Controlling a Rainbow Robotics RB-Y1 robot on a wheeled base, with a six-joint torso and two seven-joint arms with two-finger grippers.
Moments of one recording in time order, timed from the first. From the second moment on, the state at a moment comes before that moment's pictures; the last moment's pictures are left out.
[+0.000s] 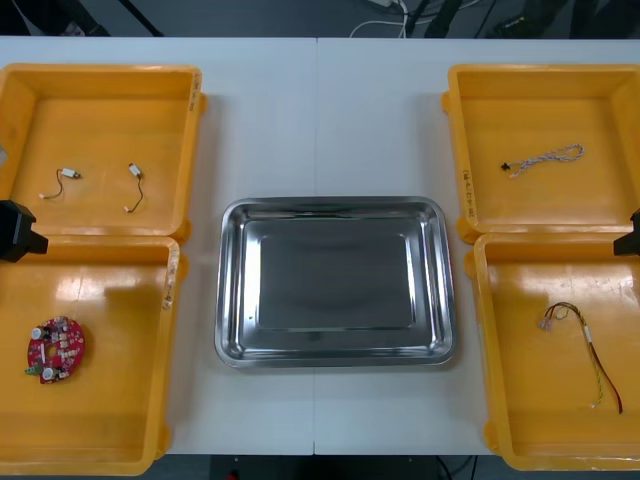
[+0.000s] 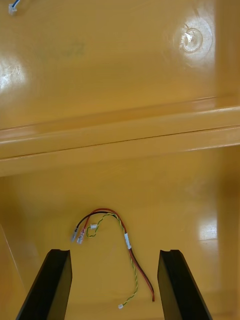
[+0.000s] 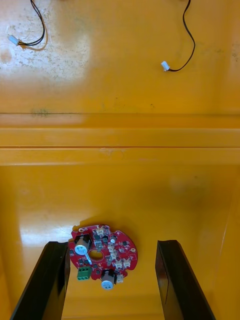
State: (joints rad) right arm -0.17 -1.04 -0.13 -1.99 -1.03 1.59 1.08; left arm -0.25 0.80 0.27 -2.01 0.85 1.82 -1.36
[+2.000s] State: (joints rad) right arm -0.17 -1.04 -0.14 -1.99 -1.03 1.59 1.08; left arm -0.24 0.81 0.27 -2.01 0.86 1.82 -1.37
